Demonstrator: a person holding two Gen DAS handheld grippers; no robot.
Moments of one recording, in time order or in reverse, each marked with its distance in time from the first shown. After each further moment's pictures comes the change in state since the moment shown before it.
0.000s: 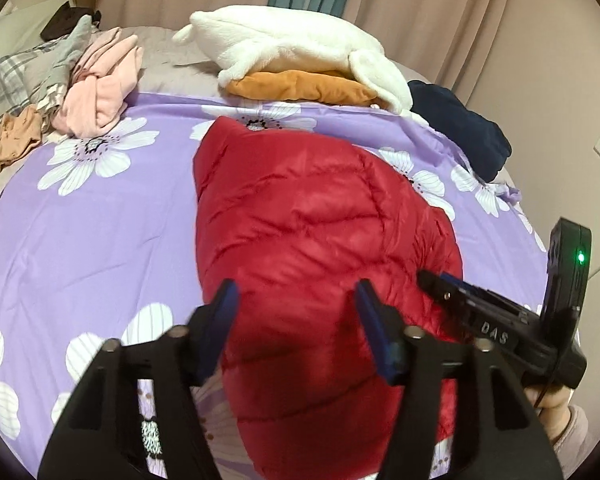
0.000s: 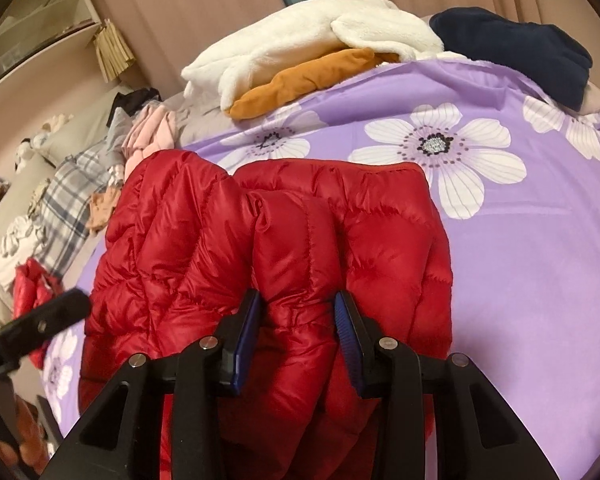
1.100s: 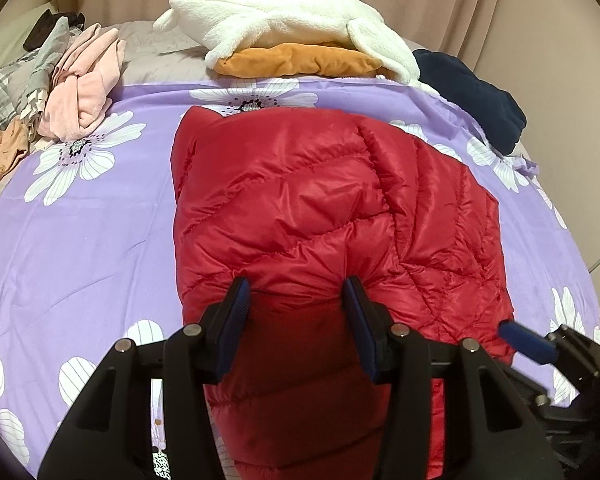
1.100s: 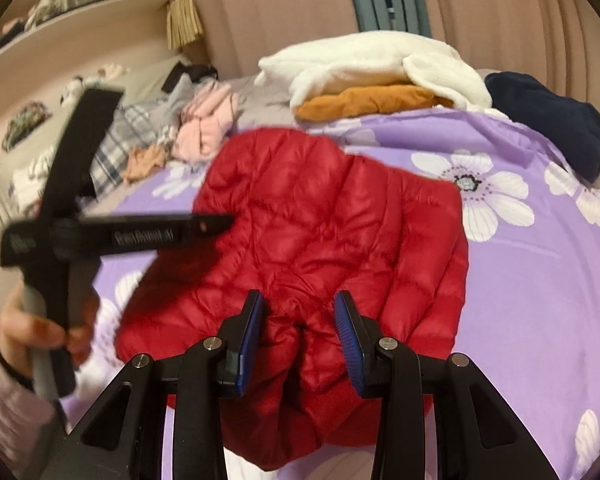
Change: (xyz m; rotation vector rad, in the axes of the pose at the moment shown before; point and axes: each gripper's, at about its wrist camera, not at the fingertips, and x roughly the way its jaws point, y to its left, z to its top) left arm 0.040 -0.004 0.002 0.066 0.068 0.043; right arm -0.035 0.037 -0.035 -0.270 -0.032 0.020
